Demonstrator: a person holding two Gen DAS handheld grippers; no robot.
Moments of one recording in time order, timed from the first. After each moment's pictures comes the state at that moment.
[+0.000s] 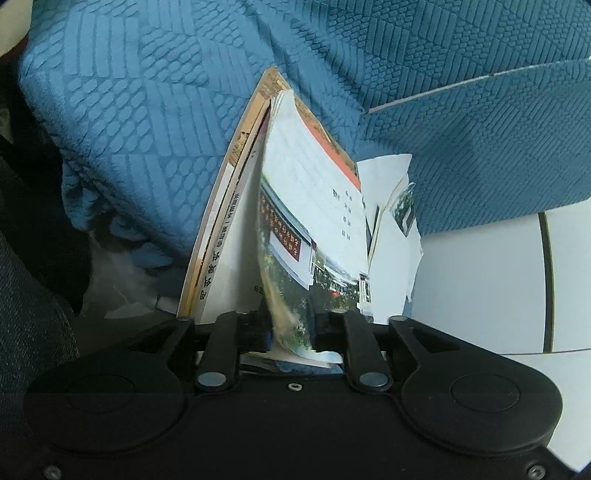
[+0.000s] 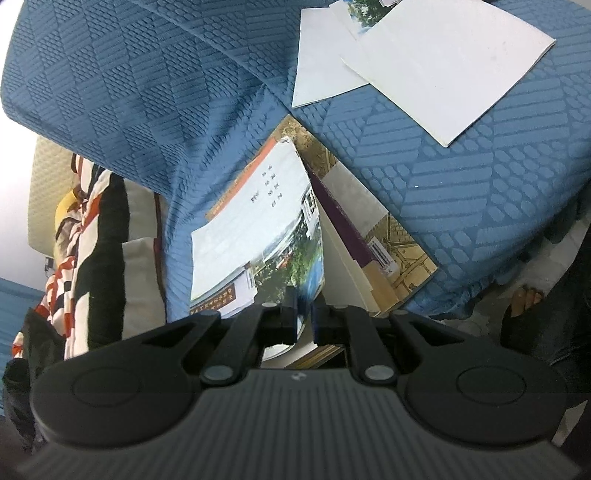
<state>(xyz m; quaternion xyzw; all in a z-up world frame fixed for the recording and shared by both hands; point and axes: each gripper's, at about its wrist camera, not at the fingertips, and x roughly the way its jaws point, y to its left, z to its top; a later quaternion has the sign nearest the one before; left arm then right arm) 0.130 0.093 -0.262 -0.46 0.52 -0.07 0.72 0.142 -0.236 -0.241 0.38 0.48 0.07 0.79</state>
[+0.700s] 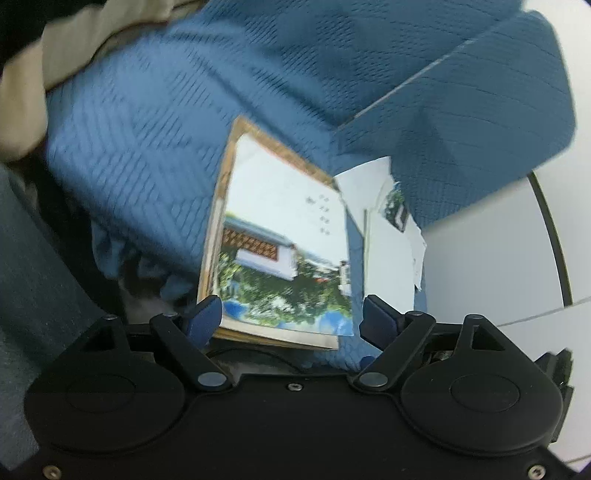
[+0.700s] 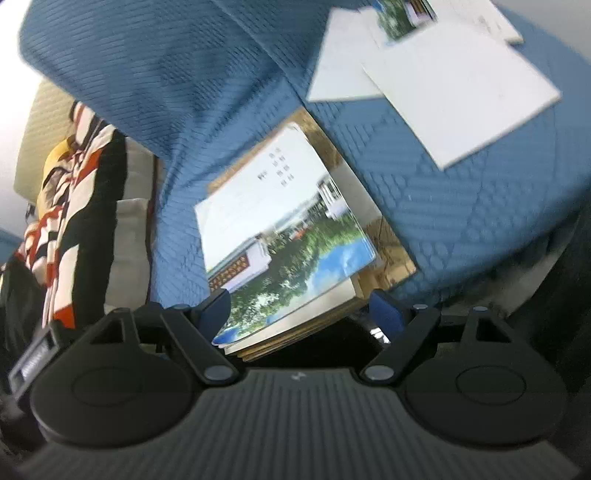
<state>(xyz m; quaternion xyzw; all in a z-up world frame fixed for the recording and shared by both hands) 0.094 0.081 -0.185 -0.35 0.48 -0.06 0.80 0.130 -0.236 -0.197 0.28 0.50 0.10 0.81</state>
